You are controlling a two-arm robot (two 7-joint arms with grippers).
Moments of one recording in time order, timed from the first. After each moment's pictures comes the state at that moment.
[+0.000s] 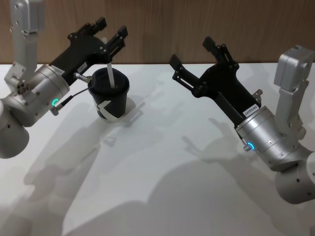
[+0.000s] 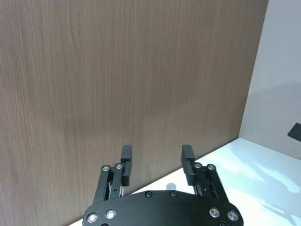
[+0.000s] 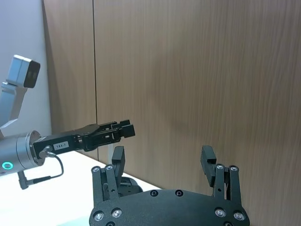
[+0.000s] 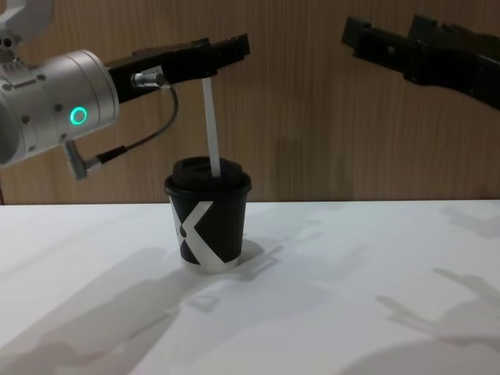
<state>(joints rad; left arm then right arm) -0.49 0.32 0.40 -1.45 -0.58 -0.04 -0.36 0.13 0.26 -0.23 -1.74 0.34 -0.13 0.39</state>
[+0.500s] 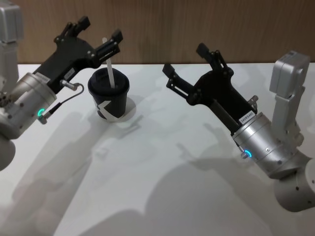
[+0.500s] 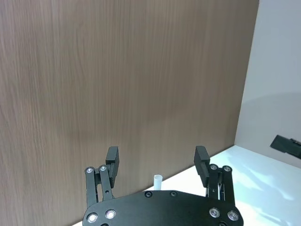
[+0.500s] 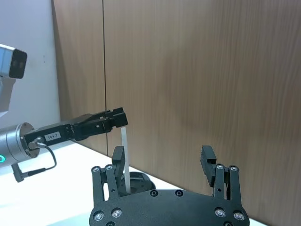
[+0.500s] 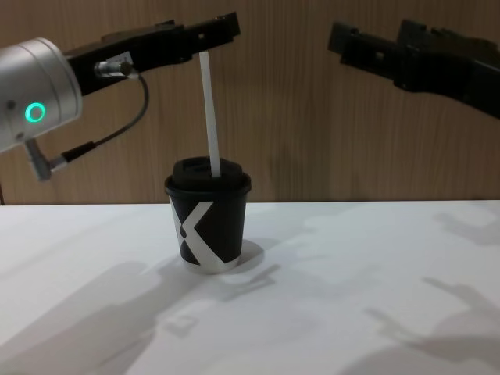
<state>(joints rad) -0.38 0.36 0.34 -1.58 -0.59 -0.06 -0.36 0.10 0.28 -0.26 -1.78 0.34 -0.11 0.38</state>
